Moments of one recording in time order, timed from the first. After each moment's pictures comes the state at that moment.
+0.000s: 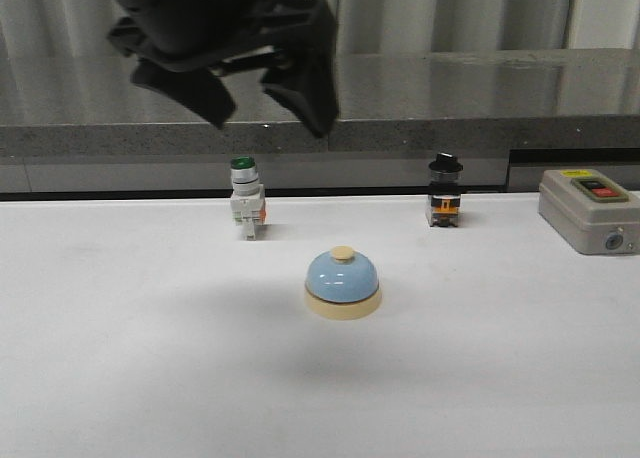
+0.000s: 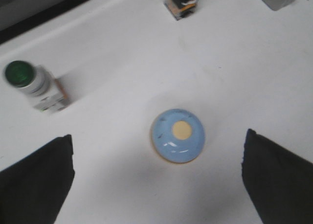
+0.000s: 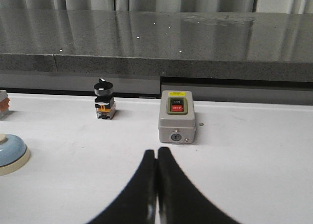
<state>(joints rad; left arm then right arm) -0.63 1.61 -1.20 -0.04 0.50 -0.03 0.08 -0.01 0.03 -0.03 0.12 0.03</state>
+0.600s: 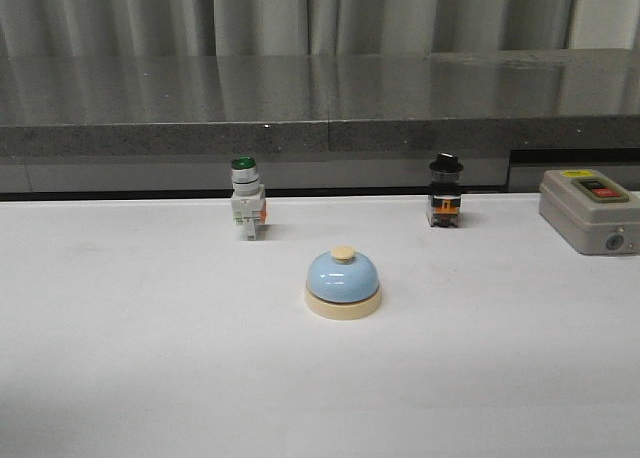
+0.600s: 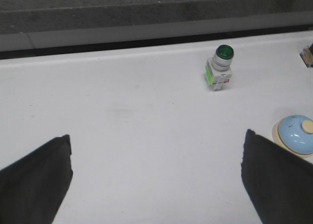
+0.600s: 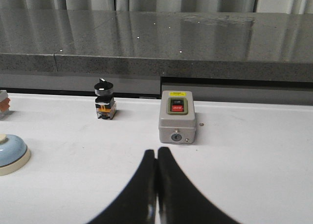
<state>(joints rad) -0.23 0.96 -0.71 -0.04 0.42 -0.04 0.08 -0.01 0.03 -0.03 0.12 0.03</state>
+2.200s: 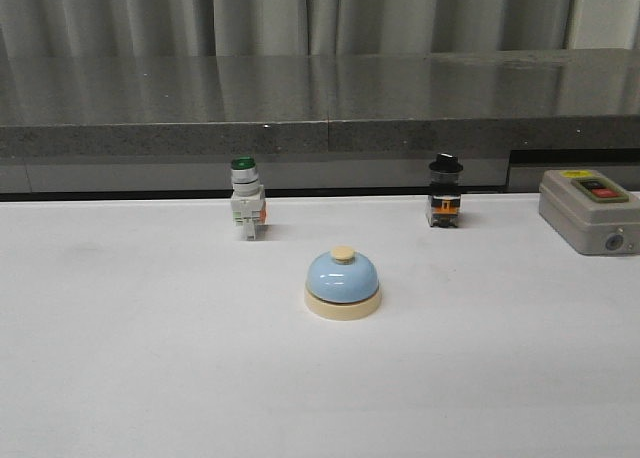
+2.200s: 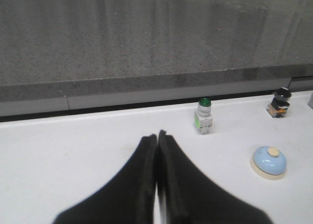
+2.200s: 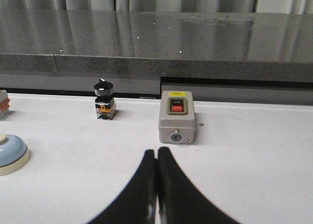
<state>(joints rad) -0.21 0.34 -0.59 0.01 0.57 -0.04 0.08 -0.01 0.03 -0.03 0.12 0.03</state>
